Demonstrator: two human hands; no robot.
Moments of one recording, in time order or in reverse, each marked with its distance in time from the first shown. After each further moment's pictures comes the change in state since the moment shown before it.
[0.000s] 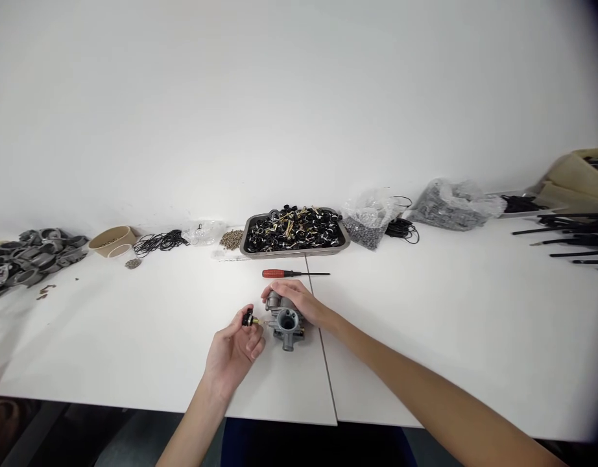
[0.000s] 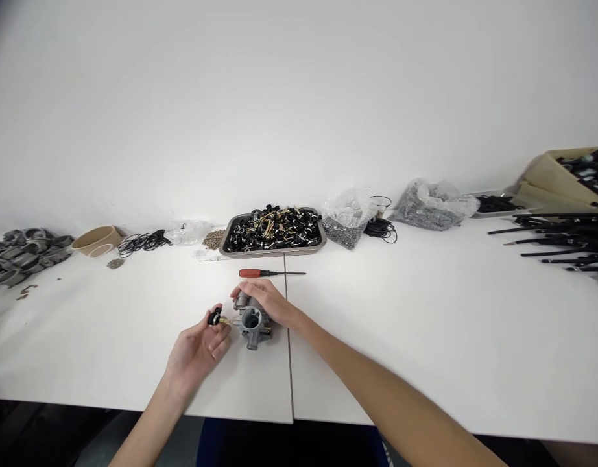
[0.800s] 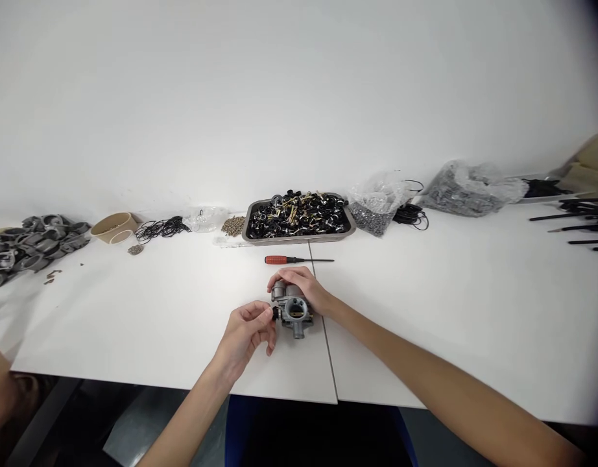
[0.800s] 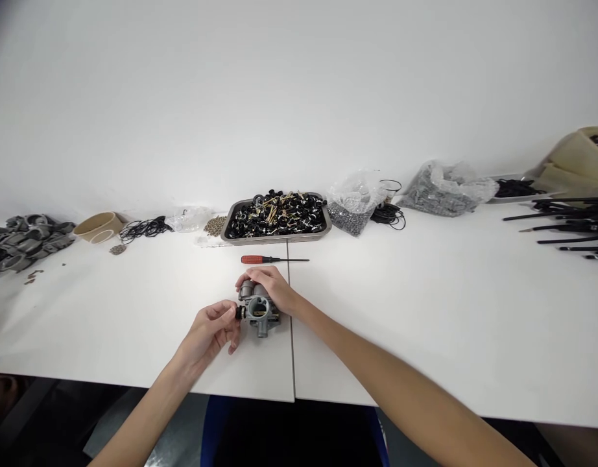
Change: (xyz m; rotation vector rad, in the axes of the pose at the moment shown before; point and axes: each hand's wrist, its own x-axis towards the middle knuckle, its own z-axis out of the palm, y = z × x) left_hand -0.003 -0.012 0.004 0.578 -0.110 0.067; right_hand -0.005 0.008 0.000 0.027 0.028 -0.022
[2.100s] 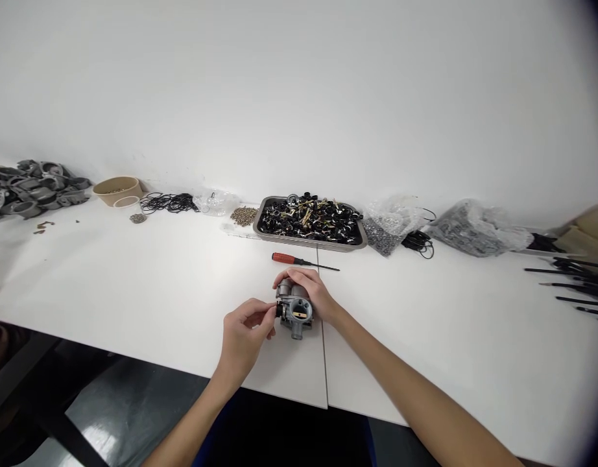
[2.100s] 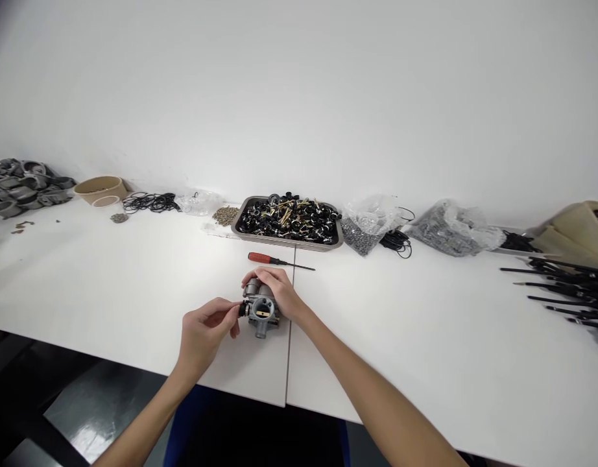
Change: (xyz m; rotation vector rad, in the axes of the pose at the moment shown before) left_hand -0.016 -0.016 0.015 0.297 0.370 0.417; right_hand 0.001 -0.004 0.007 -0.053 0.009 0.049
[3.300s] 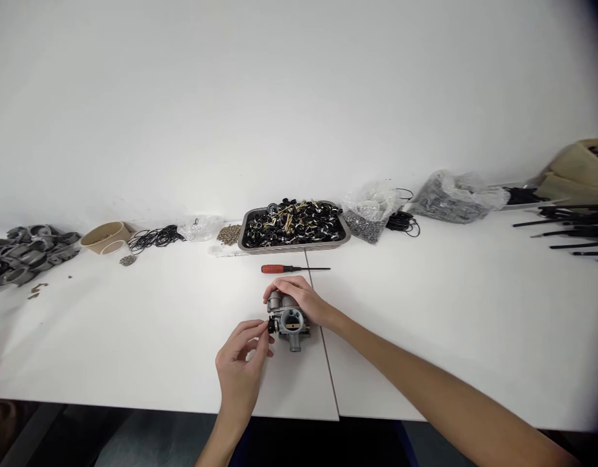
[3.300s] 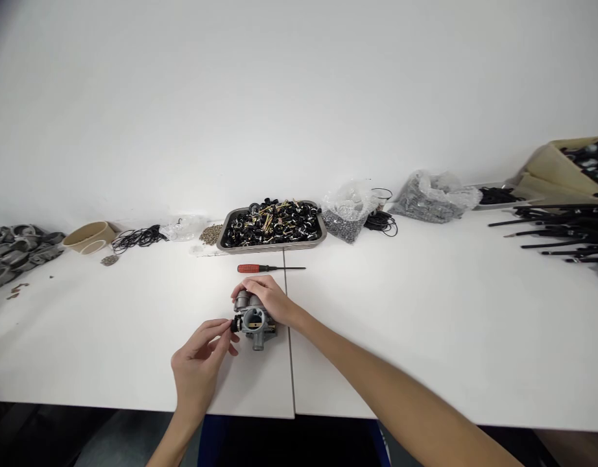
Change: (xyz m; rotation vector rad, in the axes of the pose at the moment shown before) left_hand -0.008 -0.011 0.003 0.090 0.057 0.130; right_hand 0.000 -0.002 -0.004 0.041 0.005 -0.010
